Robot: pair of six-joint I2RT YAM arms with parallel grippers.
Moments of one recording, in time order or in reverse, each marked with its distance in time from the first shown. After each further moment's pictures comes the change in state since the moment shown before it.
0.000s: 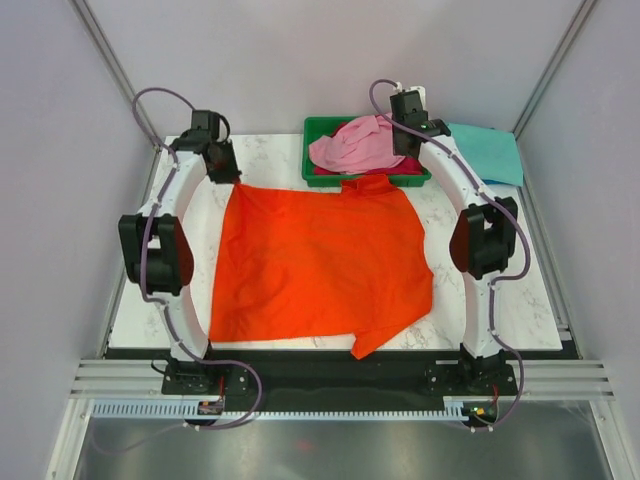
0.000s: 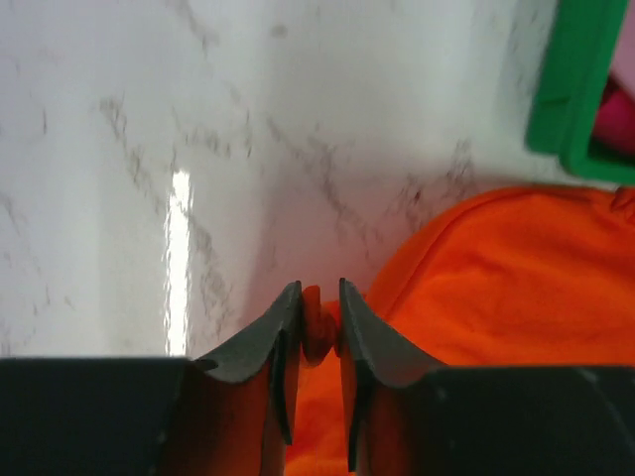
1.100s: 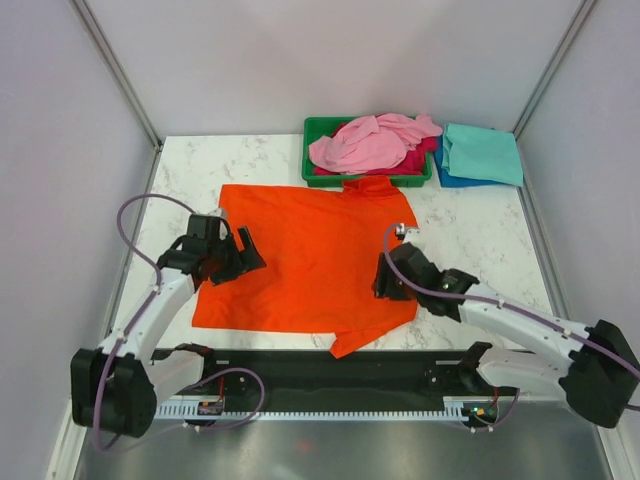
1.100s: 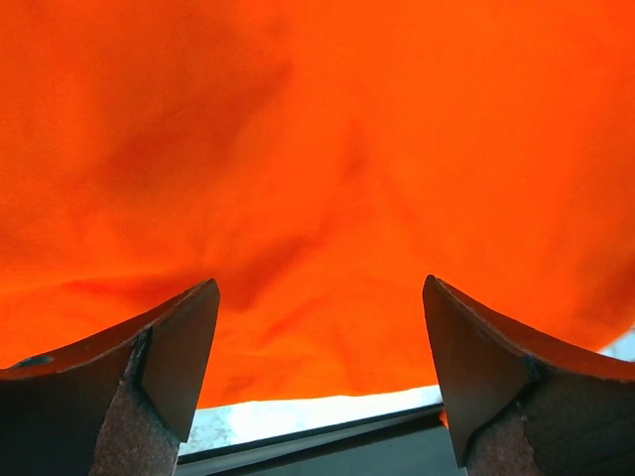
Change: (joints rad) left arm -0.111 -0.798 -0.958 0.148 0.105 -0.266; right arm 0.459 -1.052 -1.444 0.264 -0.229 0.582
